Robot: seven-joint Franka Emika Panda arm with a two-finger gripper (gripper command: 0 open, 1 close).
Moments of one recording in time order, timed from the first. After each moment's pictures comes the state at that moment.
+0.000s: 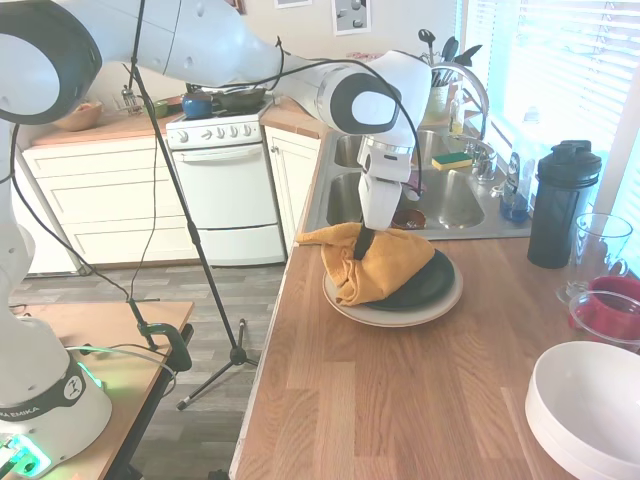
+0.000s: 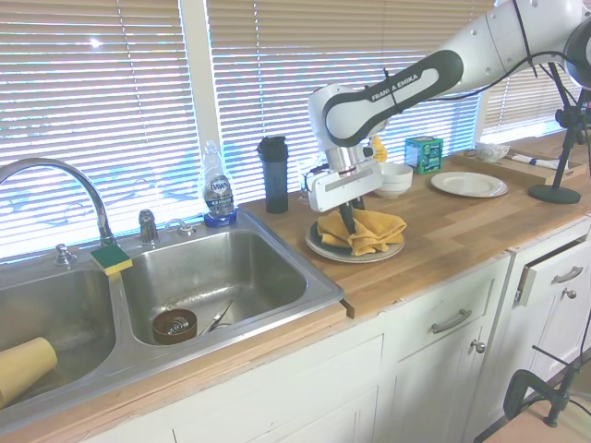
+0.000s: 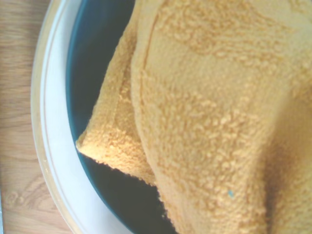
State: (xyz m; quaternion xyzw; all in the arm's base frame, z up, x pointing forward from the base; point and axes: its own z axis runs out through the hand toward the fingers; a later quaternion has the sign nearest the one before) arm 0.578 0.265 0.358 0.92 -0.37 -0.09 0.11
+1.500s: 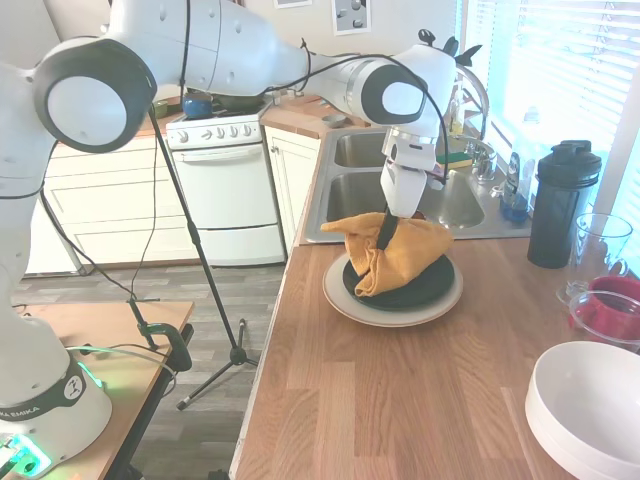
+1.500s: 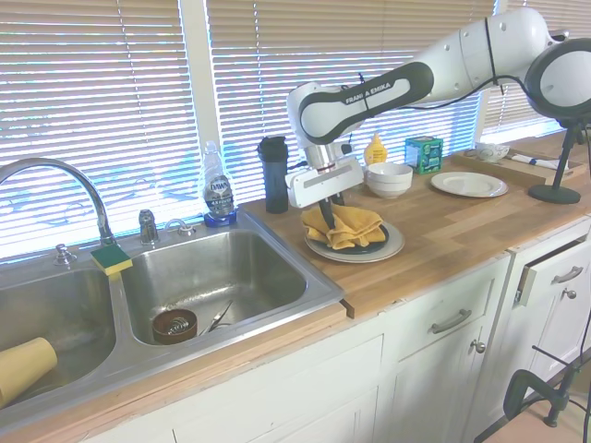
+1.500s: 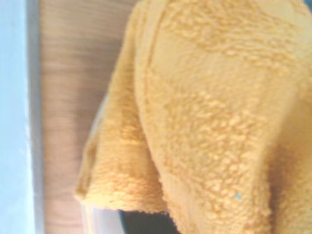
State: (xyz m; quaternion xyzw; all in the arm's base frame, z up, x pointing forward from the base) arm 0.608 0.288 0.362 0.92 -0.38 -0.07 0.11
